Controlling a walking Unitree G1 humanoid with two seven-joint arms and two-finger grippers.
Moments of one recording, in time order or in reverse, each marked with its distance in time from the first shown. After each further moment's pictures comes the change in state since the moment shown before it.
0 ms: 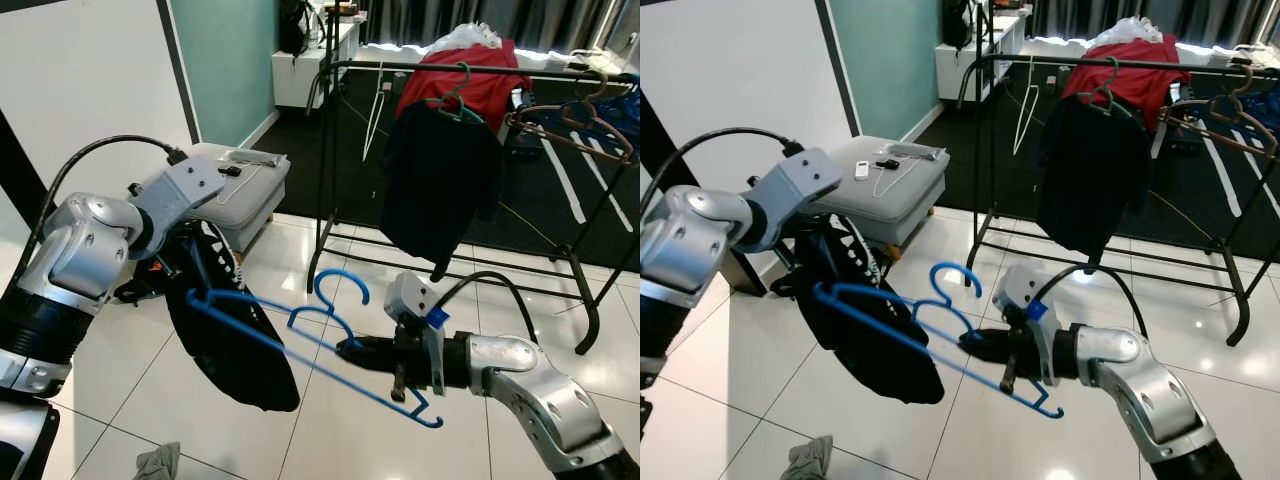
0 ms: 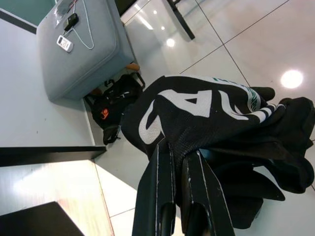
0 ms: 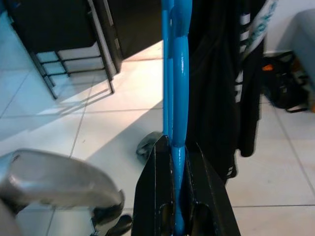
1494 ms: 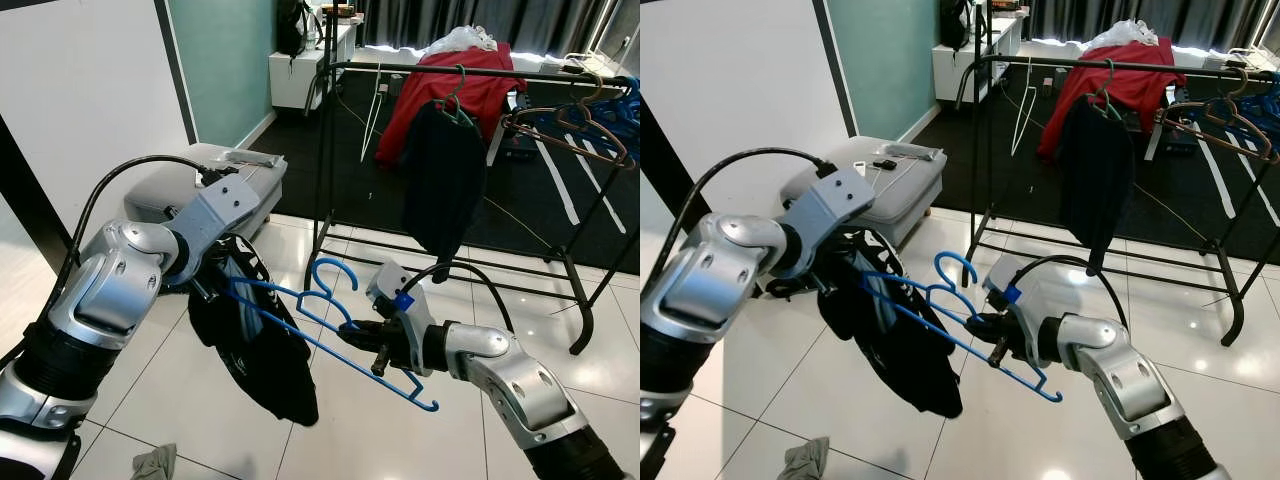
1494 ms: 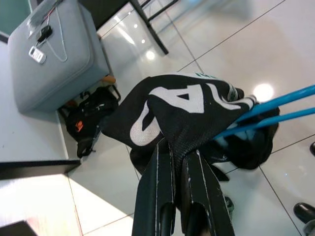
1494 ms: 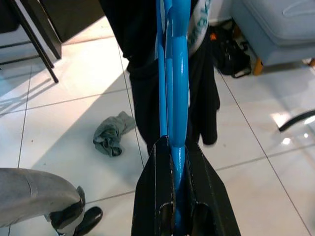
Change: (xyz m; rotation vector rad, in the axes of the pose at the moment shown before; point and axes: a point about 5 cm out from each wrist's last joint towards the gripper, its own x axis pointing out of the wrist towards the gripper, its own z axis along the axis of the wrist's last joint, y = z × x) left arm -0.003 -0.040 0.013 -0.062 -0.040 -0.053; right arm 0.019 -0.031 -0.010 0.028 0.099 -0.257
